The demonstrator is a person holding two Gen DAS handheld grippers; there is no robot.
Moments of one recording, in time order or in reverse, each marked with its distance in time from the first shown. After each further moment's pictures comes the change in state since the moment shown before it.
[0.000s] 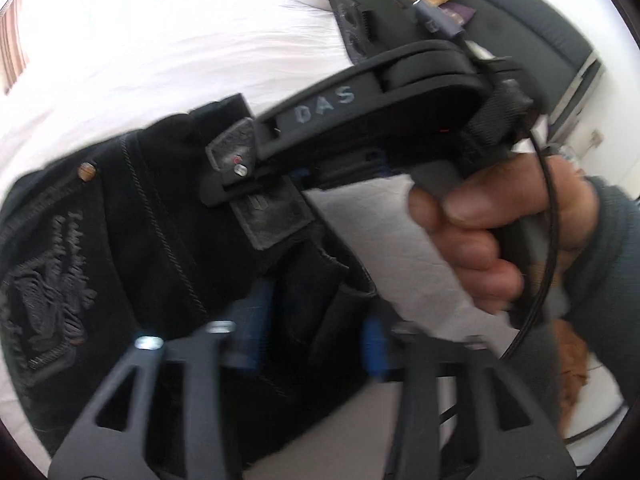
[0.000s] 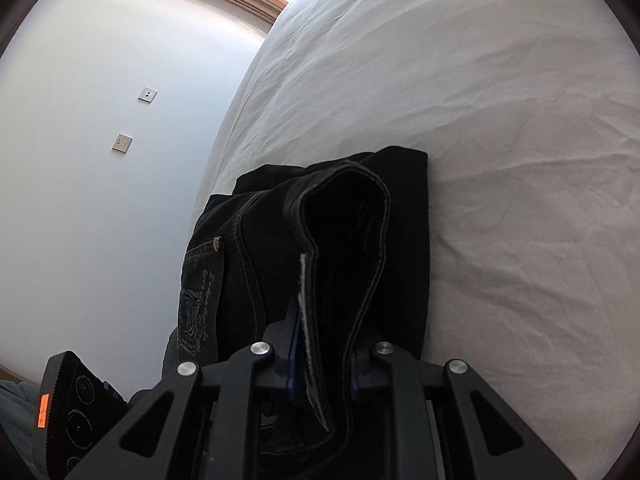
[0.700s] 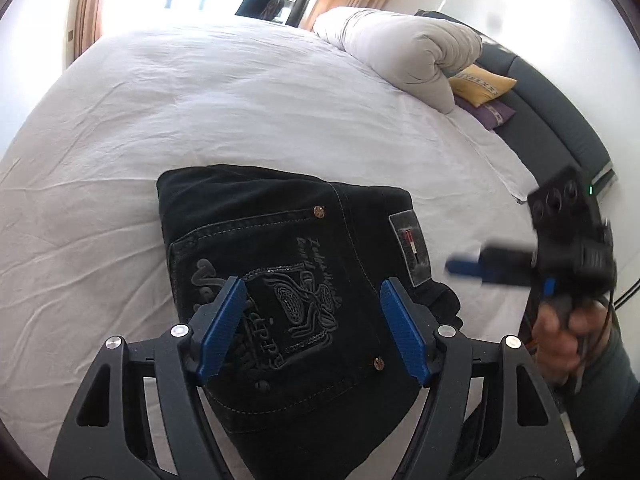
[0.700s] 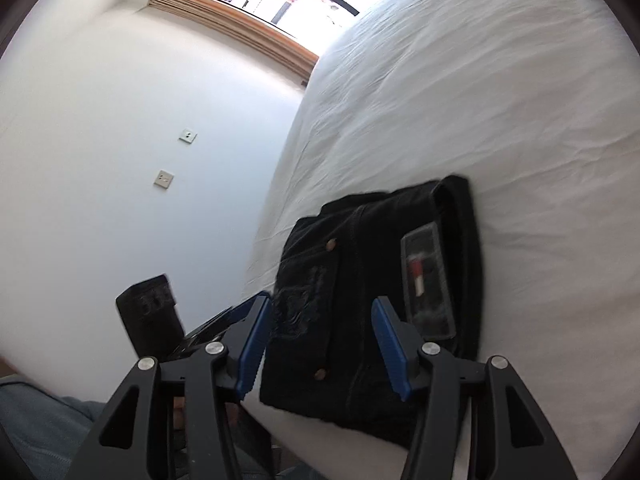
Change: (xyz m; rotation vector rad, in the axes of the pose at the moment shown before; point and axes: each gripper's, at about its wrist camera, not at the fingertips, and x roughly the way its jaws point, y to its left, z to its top) left arm -0.101 0.142 -0.014 -0.258 -0.196 0.026; right arm -0.065 0.064 -0.059 0.002 -0.186 0.102
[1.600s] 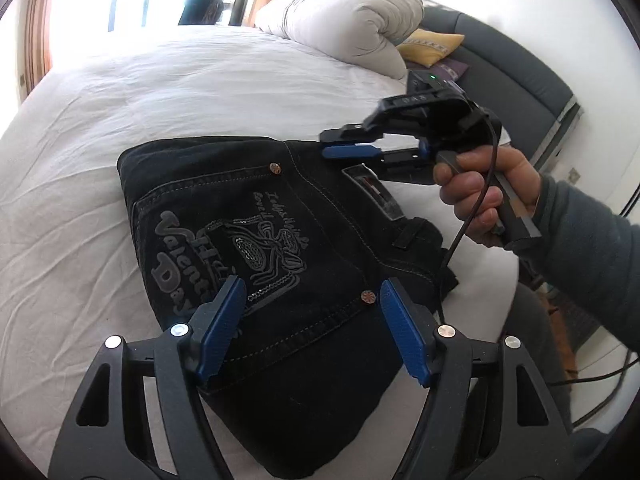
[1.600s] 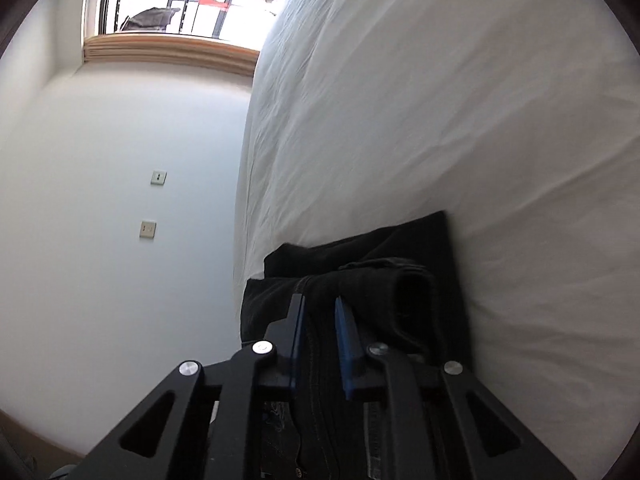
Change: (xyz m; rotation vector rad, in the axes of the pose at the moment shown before) left arm -0.002 -0.013 -0.042 0.202 0.026 -0.096; right arm 0.072 -0.085 0.078 0.282 0.009 0.034
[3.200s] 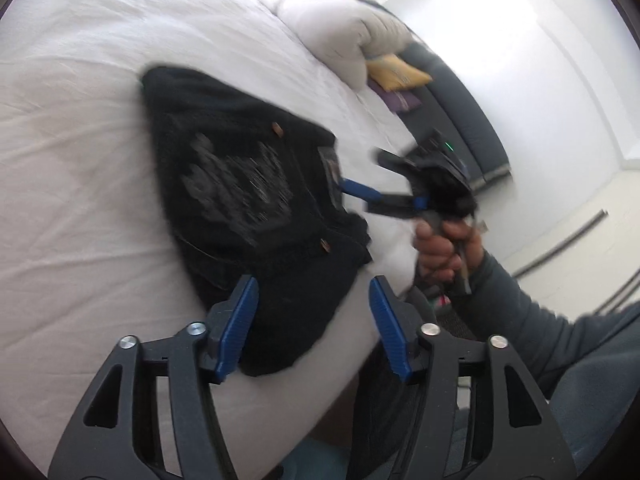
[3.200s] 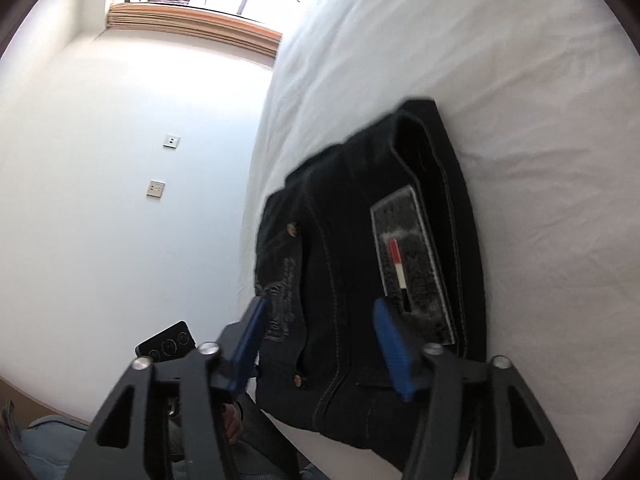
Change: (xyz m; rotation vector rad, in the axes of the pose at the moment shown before) left arm -0.043 0.072 -0.033 -0.303 0.026 -0.365; right arm -0.048 0.011 -0.077 -0.136 0.027 0.010
